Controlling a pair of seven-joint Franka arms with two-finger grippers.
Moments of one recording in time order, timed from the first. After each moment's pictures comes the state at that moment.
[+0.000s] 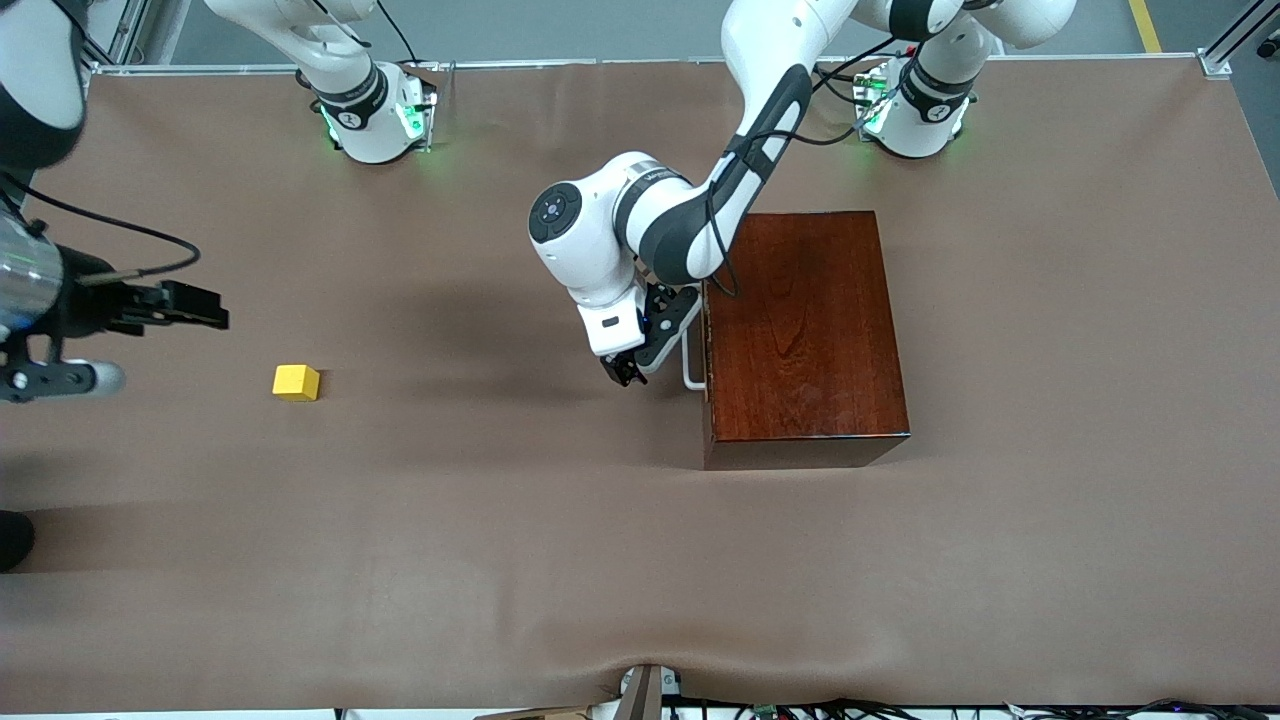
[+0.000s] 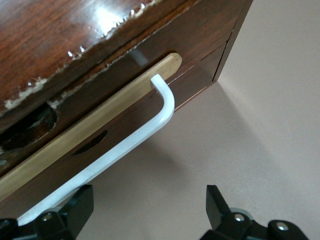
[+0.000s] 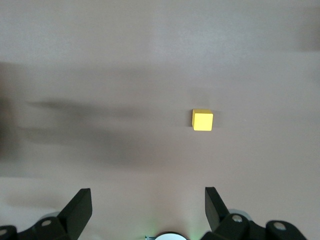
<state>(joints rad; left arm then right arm) -1.05 0.87 0.26 -1.14 0.11 1.83 -1.82 -0.02 0.34 0.10 -1.11 0.02 1.26 0.04</state>
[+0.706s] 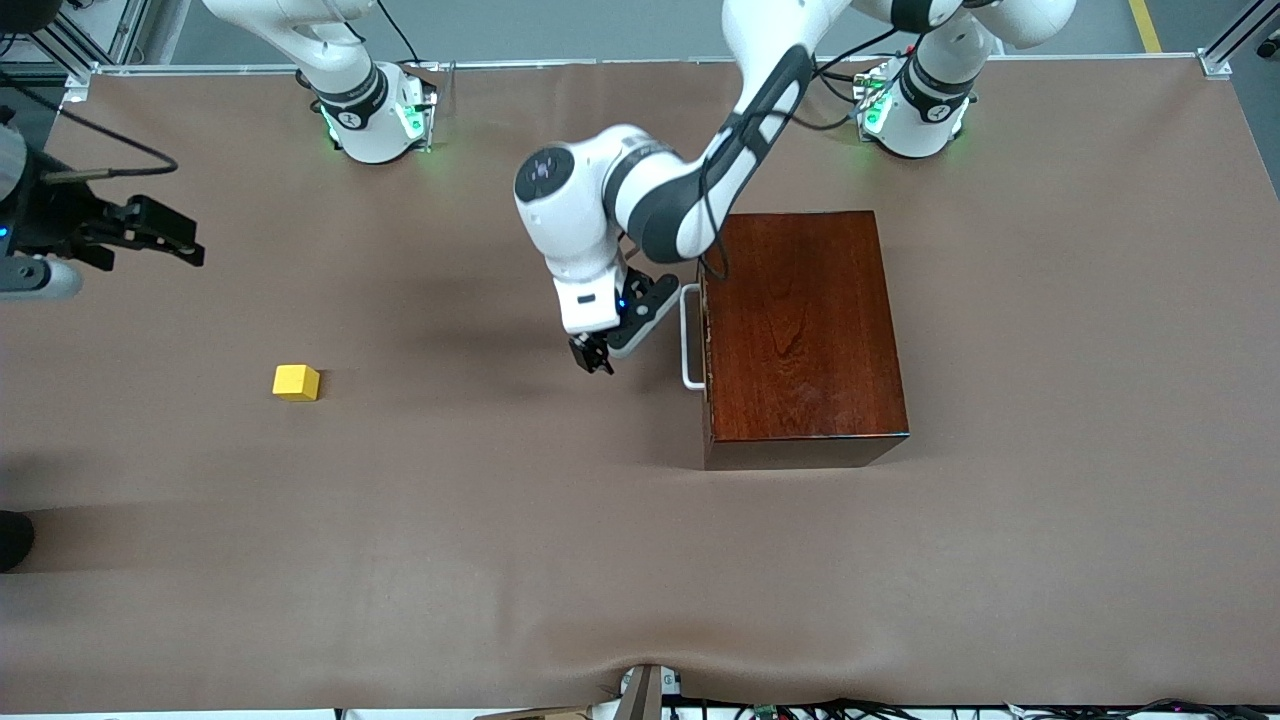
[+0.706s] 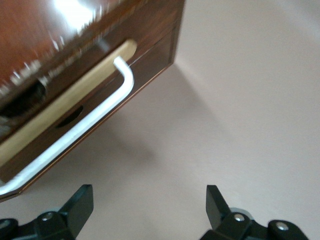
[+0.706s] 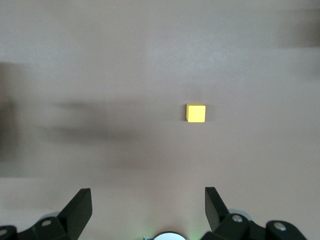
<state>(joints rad) -1.04 0.78 0.23 -1.11 0.10 1.90 -1.75 0.04 0.05 0.02 -1.45 0.02 1.41 0.04</state>
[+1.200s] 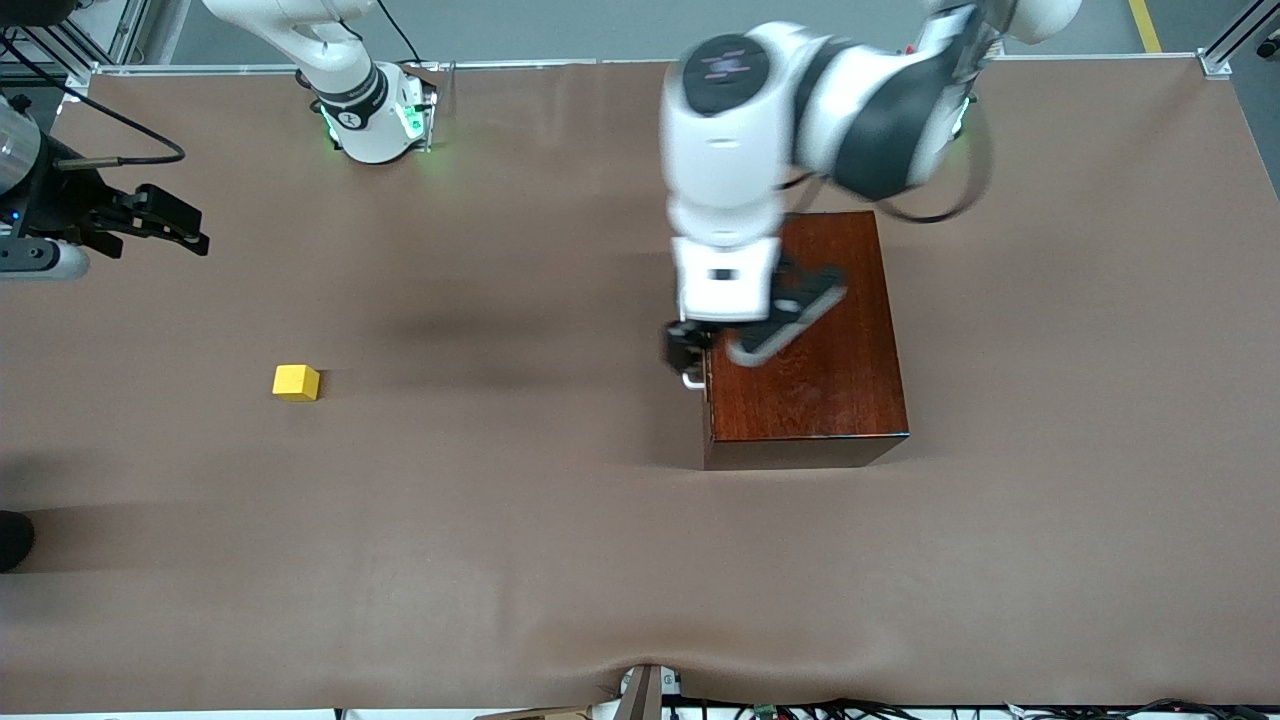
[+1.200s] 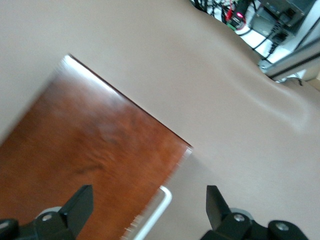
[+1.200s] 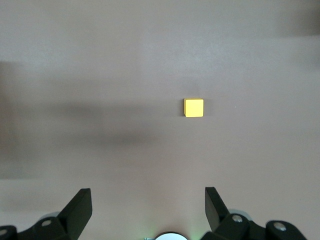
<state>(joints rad) -0.79 0.48 0.24 -1.12 0.06 1.69 -1.22 0.04 -0.02 0.00 -1.56 0.03 1.45 0.04</state>
